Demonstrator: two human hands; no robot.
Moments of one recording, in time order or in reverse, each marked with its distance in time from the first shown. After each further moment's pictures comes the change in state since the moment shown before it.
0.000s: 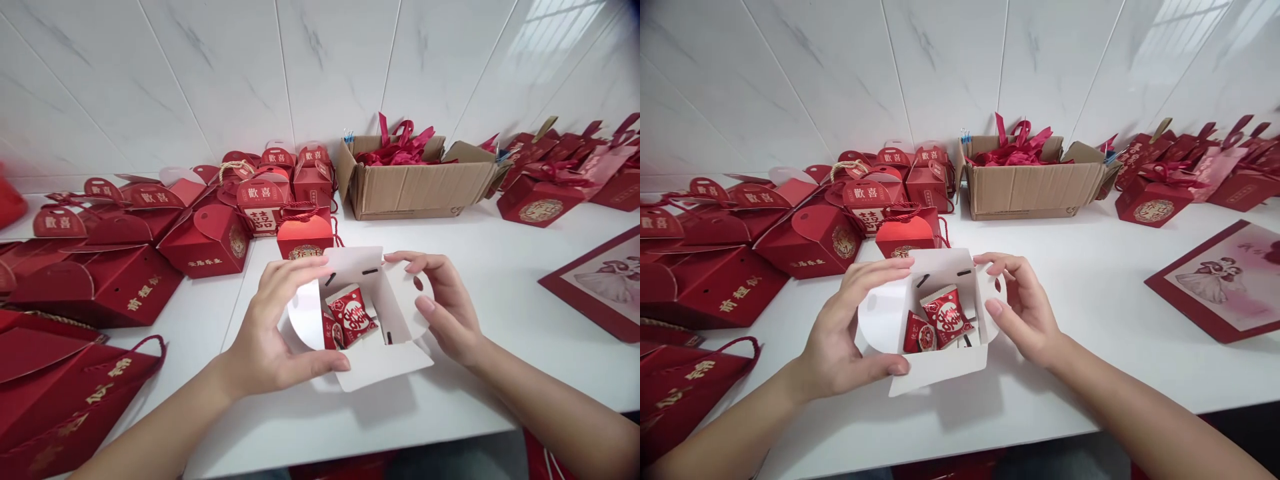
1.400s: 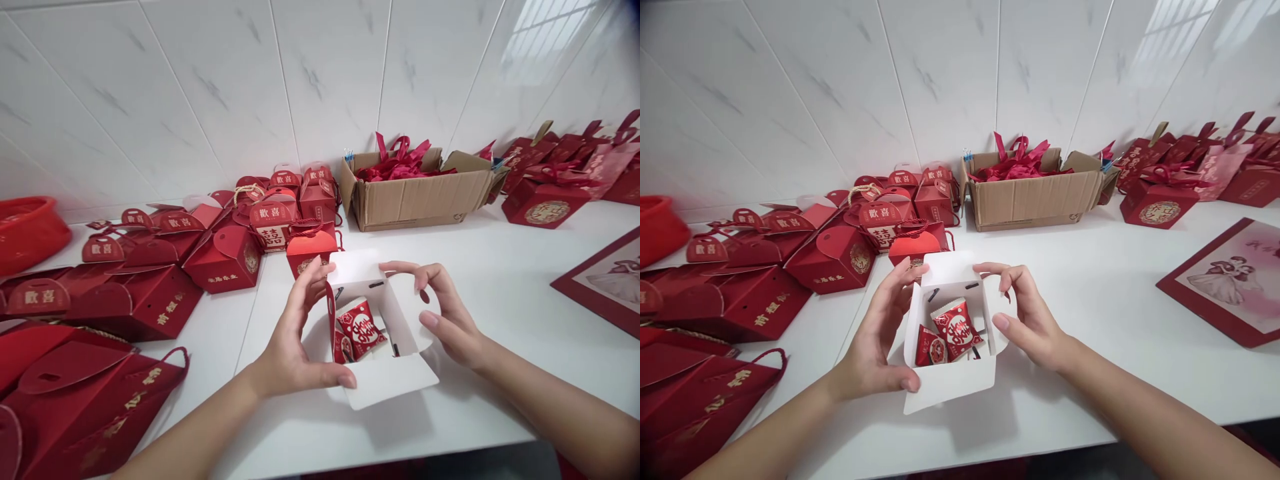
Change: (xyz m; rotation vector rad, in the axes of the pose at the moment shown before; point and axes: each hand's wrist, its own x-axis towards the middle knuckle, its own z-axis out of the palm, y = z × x) left_hand -0.014 -0.015 0.019 -0.488 -0.055 -0.200; right_hand 0.000 0.004 -0.005 0.048 -0.131 -0.011
